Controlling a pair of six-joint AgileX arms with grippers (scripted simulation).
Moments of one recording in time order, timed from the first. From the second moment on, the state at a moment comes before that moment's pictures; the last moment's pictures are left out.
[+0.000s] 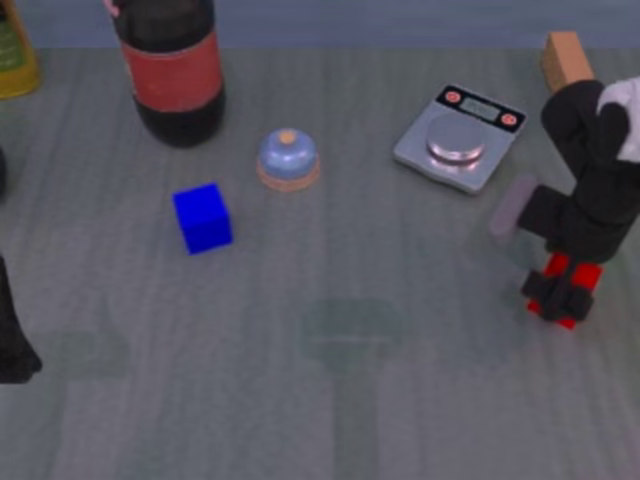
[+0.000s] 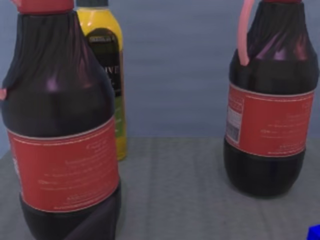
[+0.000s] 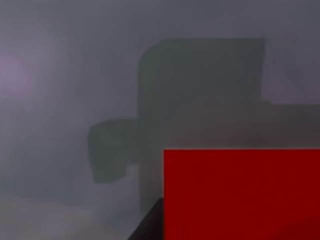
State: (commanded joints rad) left arm 0.00 0.00 0.00 0.00 0.00 0.00; right arm 0.23 2.14 1.32 -0.75 0.00 -0.77
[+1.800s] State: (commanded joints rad) left arm 0.00 0.00 0.00 0.00 0.00 0.00; right arm 0.40 2.11 1.62 -1.10 -0.01 -0.72
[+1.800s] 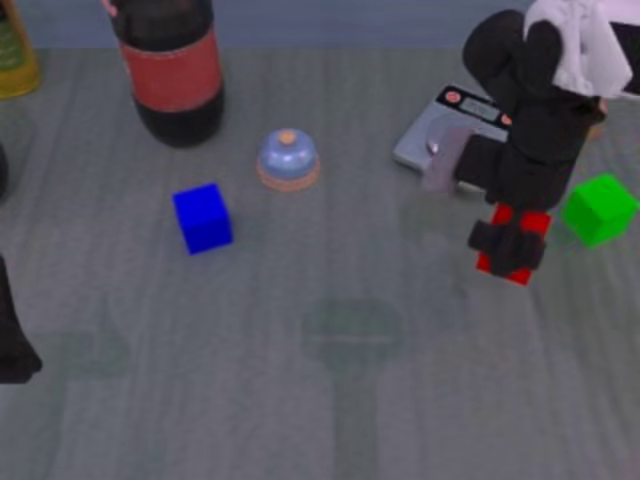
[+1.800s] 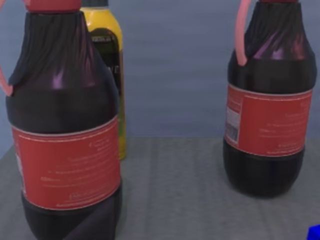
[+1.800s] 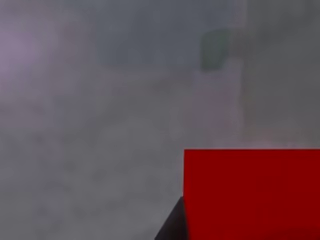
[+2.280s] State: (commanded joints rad) left arm 0.00 0.00 0.00 0.00 0.00 0.00; right arm 0.90 2.35 2.09 -1.30 0.00 -0.61
